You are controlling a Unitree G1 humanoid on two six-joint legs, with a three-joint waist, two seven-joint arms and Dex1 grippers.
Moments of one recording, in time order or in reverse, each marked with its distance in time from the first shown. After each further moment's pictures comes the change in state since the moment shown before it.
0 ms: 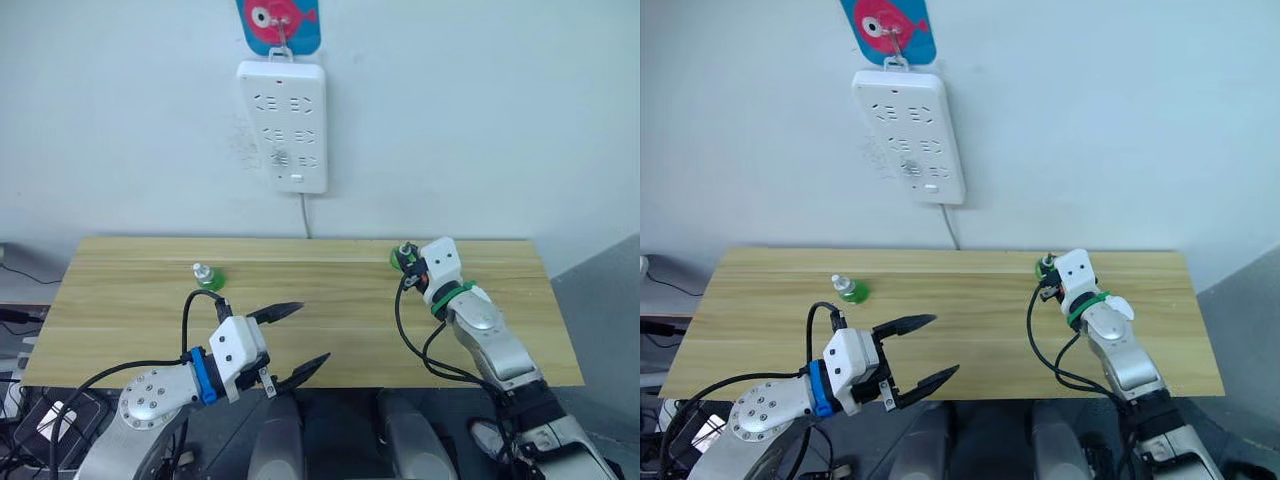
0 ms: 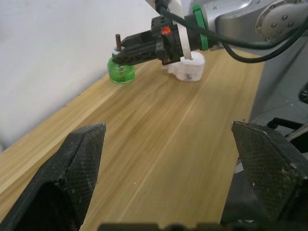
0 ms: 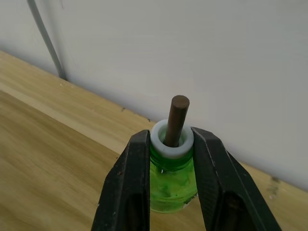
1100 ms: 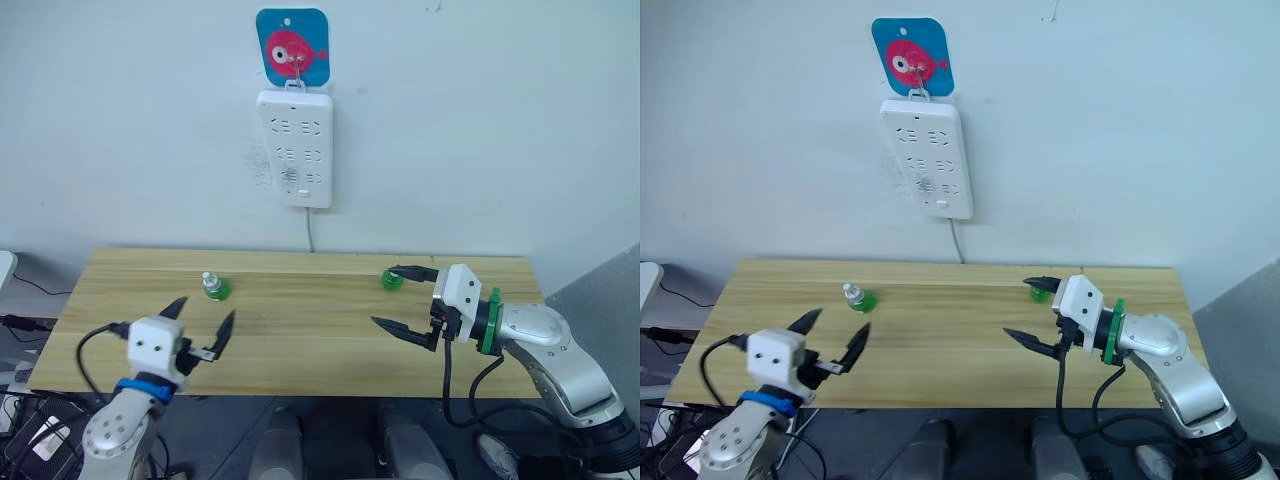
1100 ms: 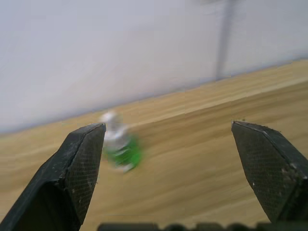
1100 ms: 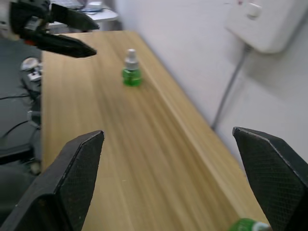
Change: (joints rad) left arm 0.107 -0.272 0.343 0.305 0.098 -0.131 0.385; right arm 0.195 -0.306 -0.044 -0.608 0.199 0.208 0.639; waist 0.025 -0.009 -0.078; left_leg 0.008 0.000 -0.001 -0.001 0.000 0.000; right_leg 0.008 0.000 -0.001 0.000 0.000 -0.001
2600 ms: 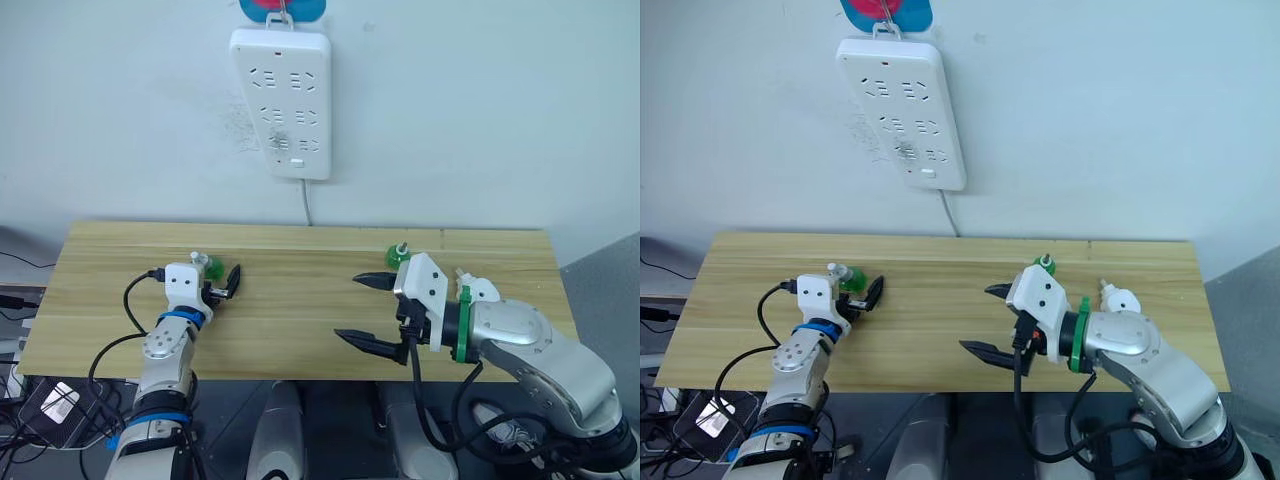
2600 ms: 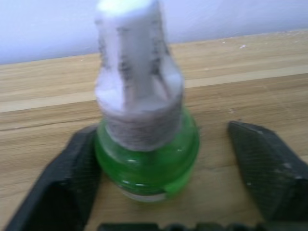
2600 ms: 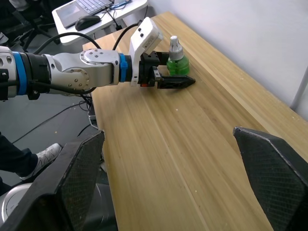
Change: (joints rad) left arm -0.692 0.005 -0.068 0.980 0.081 -0.332 -0.031; right arm -0.115 0.084 0.034 -0.340 0.148 0.564 -0.194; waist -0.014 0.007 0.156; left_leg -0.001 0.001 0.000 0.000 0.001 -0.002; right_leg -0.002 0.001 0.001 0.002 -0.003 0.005
